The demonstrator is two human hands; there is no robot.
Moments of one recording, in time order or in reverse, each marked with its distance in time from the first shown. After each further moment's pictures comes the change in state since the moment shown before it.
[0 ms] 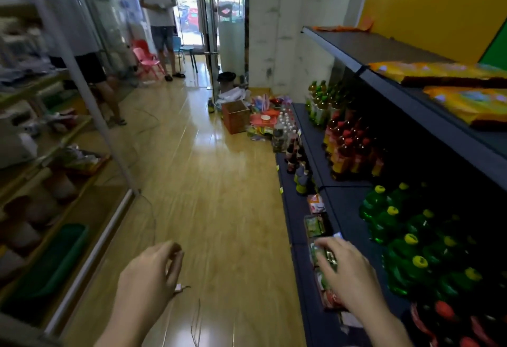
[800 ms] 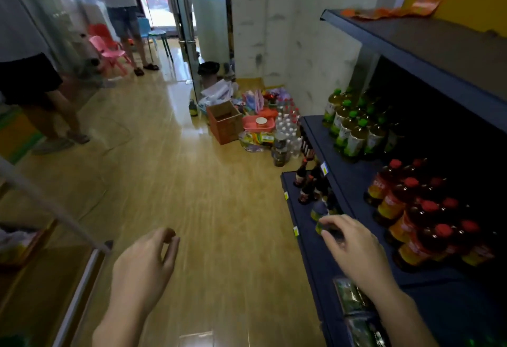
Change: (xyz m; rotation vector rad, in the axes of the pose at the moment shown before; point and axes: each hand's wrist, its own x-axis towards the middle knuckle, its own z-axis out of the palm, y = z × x) left_hand 0.525 -0.016 0.068 -0.032 -0.041 0.024; right_hand 0.502 -0.059 0.041 0.086 0.074 0.047
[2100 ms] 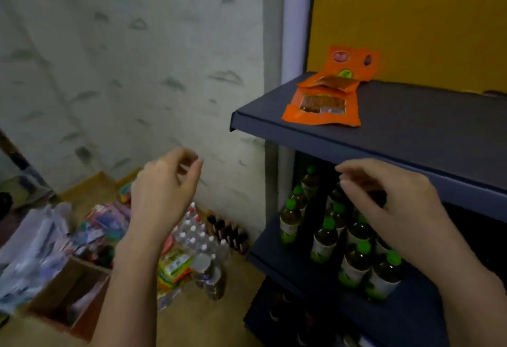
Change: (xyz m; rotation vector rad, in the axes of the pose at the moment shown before) left_hand 0.837 0.373 0.105 -0.504 0.054 0.973; right_hand 0.629 -0.011 -0.115 -0.123 0.703 0.408
